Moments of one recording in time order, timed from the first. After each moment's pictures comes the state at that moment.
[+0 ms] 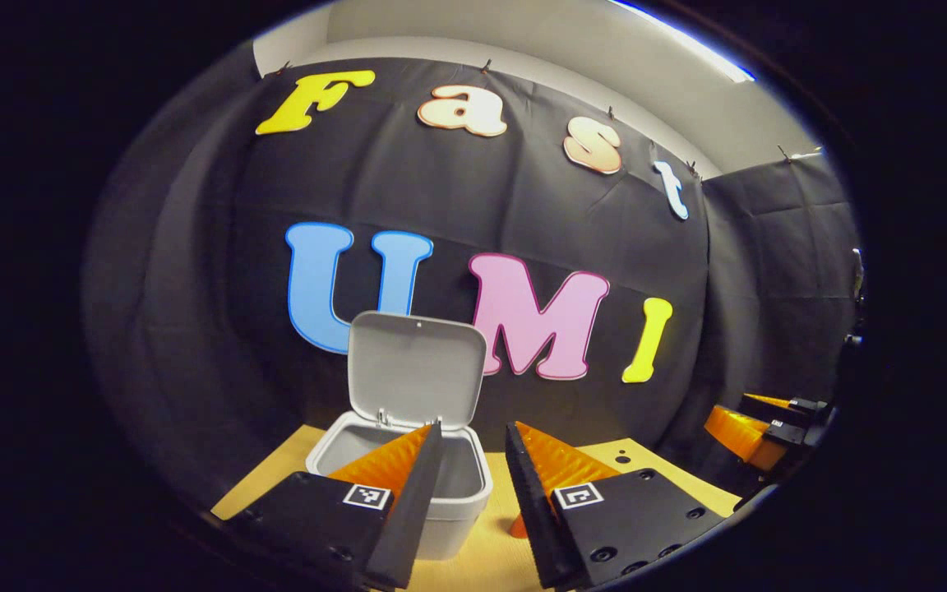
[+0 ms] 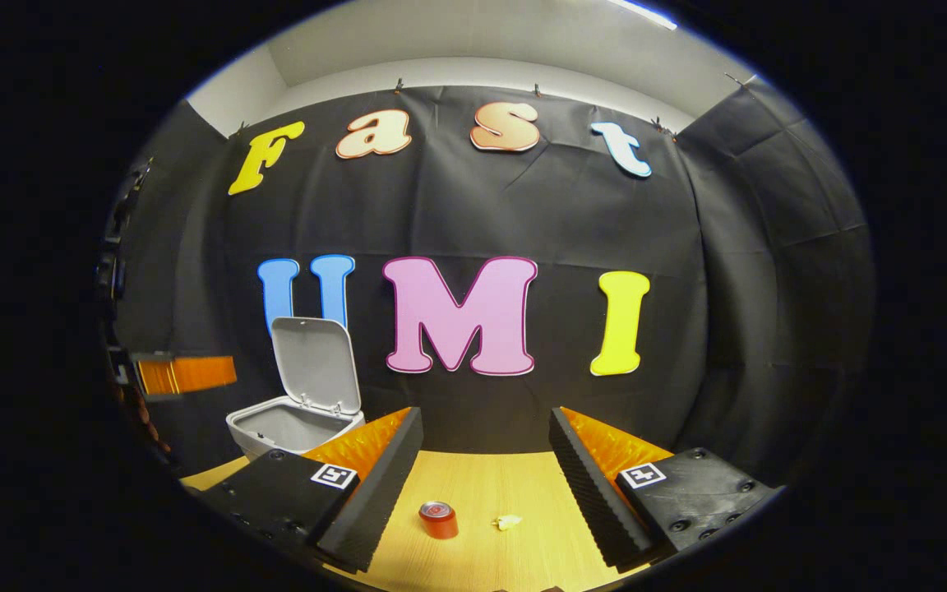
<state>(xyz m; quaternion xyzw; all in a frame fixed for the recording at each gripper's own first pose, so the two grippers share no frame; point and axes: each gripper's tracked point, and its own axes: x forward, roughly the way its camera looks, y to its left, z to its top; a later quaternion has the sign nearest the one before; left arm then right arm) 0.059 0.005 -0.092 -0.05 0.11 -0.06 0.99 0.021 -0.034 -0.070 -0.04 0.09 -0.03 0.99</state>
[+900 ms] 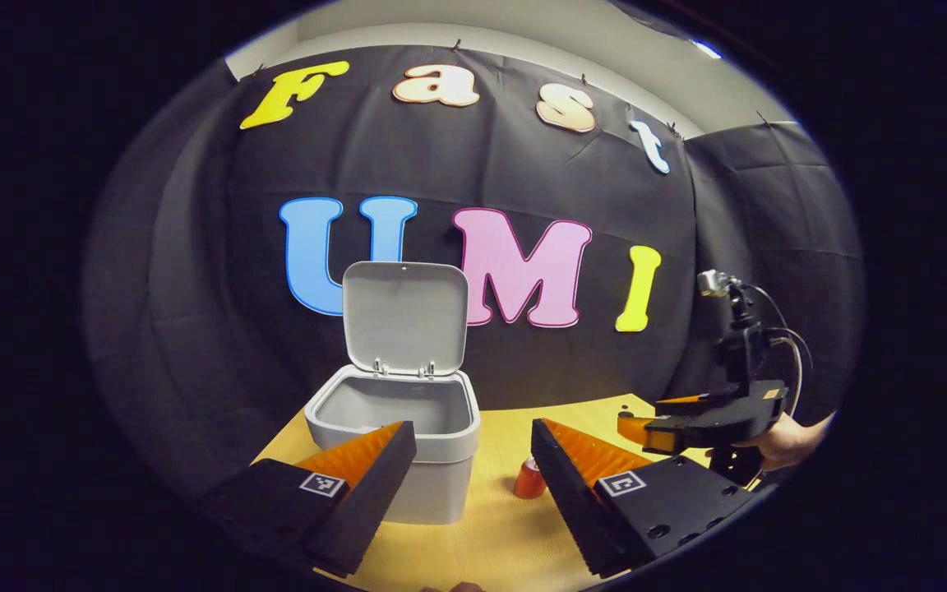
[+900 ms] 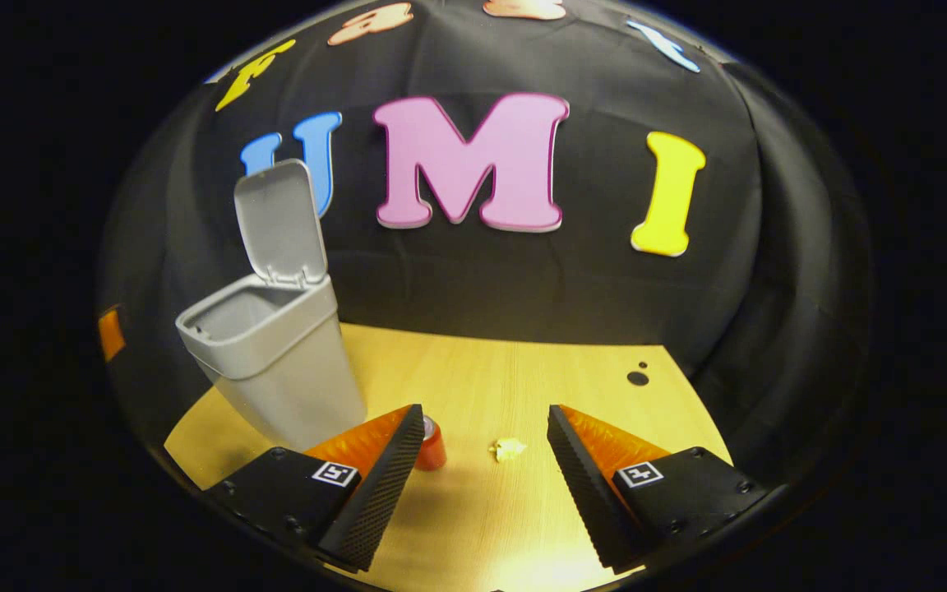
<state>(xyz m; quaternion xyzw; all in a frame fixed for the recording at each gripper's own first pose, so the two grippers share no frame) 0.010 -0.019 -0.116 0.00 0.13 -0.07 0.99 0.065 -0.079 -0.261 -0.06 0.35 0.00 0.93</state>
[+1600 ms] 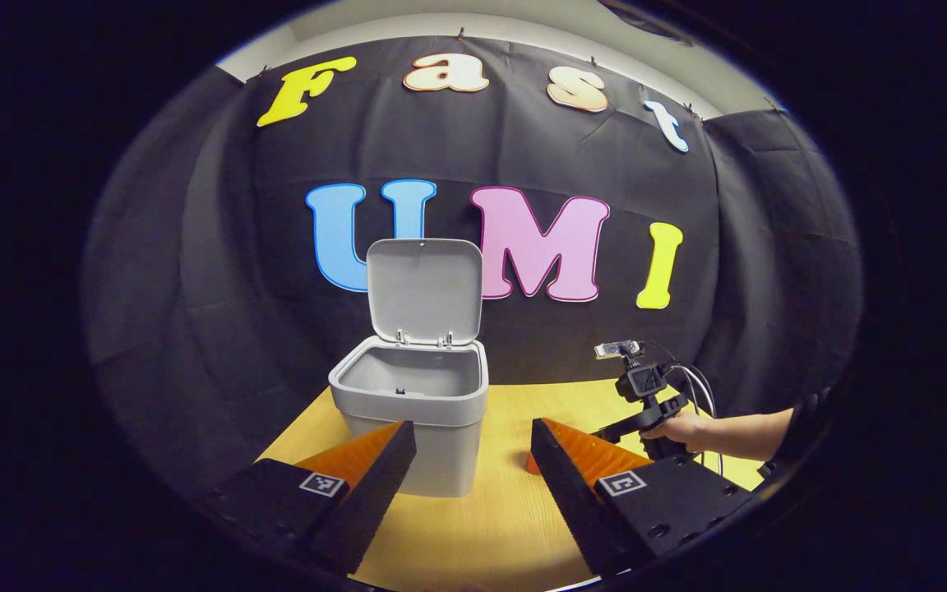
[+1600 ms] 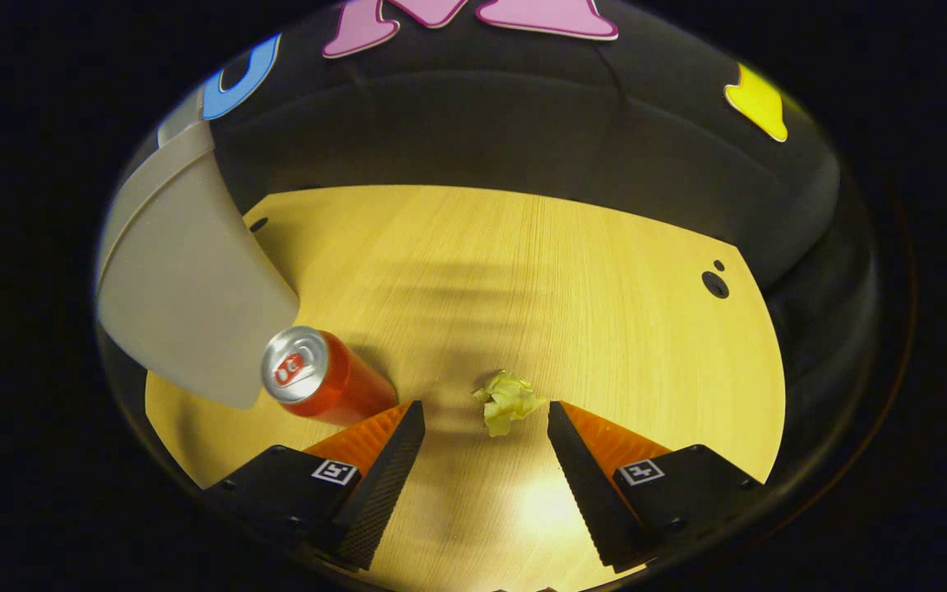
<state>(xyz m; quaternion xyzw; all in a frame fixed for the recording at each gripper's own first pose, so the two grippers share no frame) -0.027 -0.024 -0.131 0.01 0.18 0.00 0.98 0.105 -0.118 -0.465 -0.07 0.57 0.02 0.82</state>
